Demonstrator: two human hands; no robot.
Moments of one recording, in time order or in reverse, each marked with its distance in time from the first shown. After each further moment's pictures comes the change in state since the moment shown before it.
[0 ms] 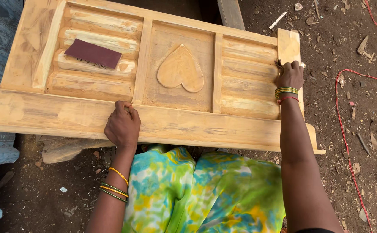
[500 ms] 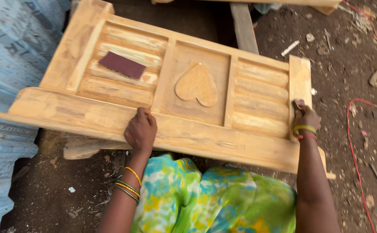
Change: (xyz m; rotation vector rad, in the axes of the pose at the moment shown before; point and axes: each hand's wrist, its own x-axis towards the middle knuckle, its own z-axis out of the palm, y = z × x) left_hand 0.000 0.000 0.003 0.024 -0.026 -0.010; right_hand -0.045 0.029 -0.047 0.158 -0.379 0.416
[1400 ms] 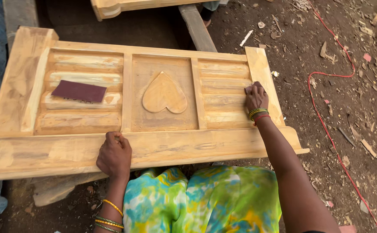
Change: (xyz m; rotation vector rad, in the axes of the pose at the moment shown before) left_hand -0.002 -0.003 -0.007 -0.008 0.015 0.048; right_hand 0.006 -0.053 0.046 -0.512 0.218 -0.552
